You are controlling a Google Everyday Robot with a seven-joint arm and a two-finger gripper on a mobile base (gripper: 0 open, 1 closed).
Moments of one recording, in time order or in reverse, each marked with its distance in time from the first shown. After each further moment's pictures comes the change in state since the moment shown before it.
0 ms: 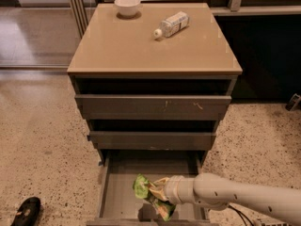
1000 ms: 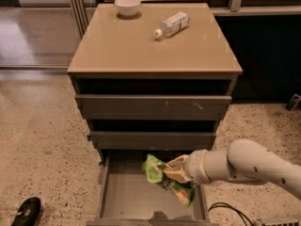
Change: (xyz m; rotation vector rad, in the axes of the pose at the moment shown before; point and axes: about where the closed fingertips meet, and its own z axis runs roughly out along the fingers) arm -0.108 0.007 -0.155 -0.076 -0.007 -0.076
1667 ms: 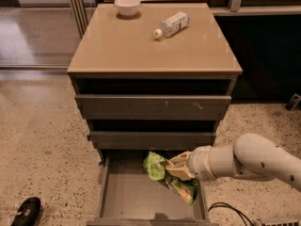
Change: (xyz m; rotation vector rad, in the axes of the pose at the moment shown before) arm -0.014 0.003 -0.019 -0.013 -0.009 -0.001
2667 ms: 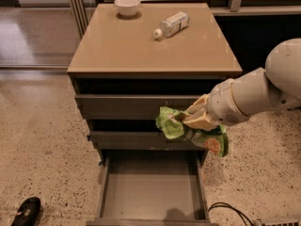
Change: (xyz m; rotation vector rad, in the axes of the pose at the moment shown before) arm -0.144 -0.022 -0.141 0.092 0.209 -0.309
